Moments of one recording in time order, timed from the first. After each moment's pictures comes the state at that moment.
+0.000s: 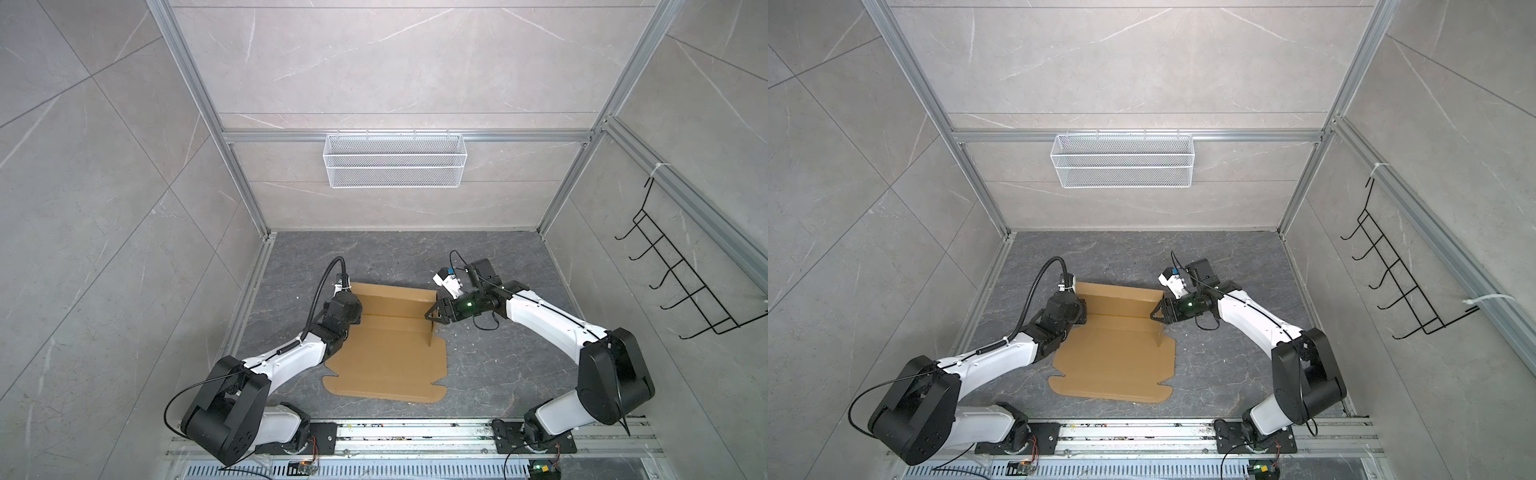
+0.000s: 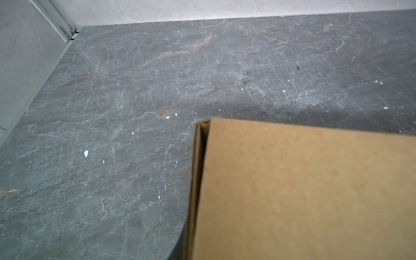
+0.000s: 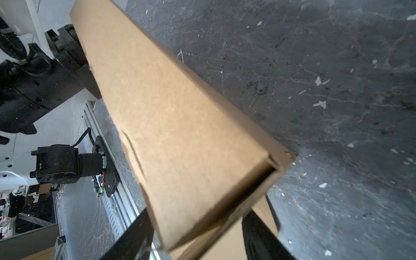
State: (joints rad) left arm -0.53 1.33 0.59 0.11 -0.43 -0.25; right arm 0.42 1.52 1.02 -0.49 -0.67 0.11
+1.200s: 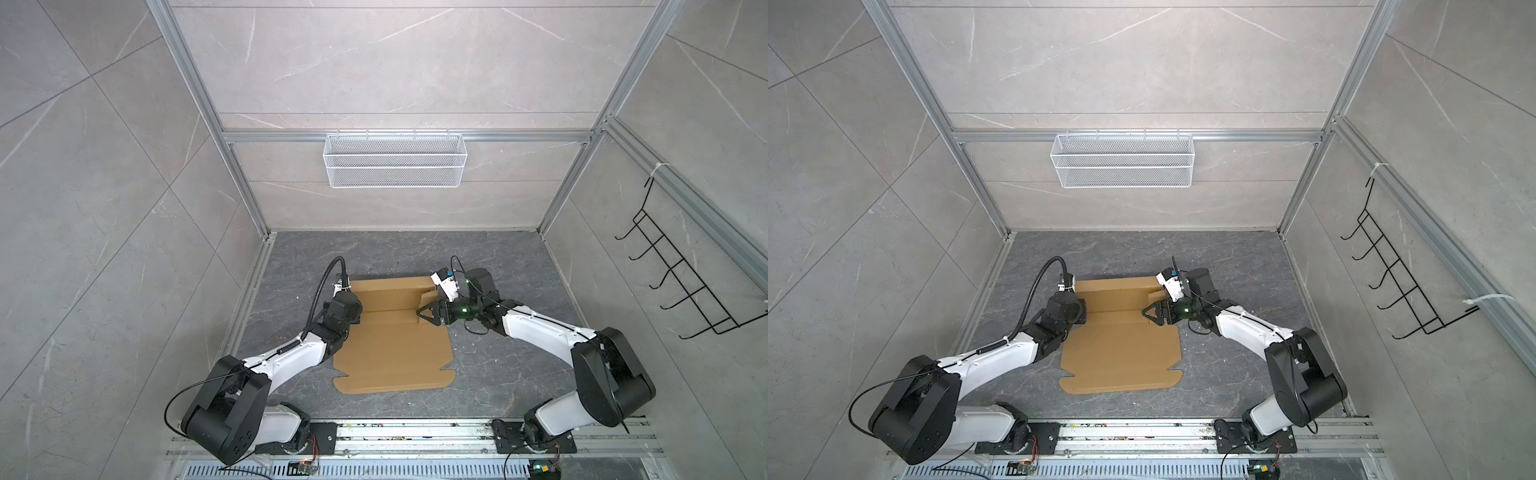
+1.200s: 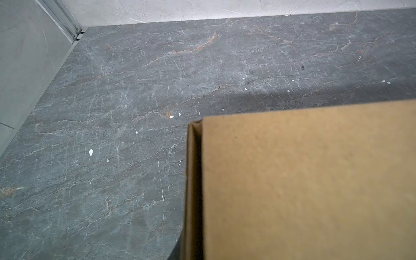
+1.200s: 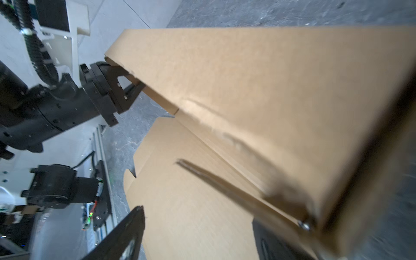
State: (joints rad) left arm -0.53 1.33 0.59 0.11 -0.45 -0.24; right arm 0.44 1.50 0.83 -0.04 -0.65 0.19
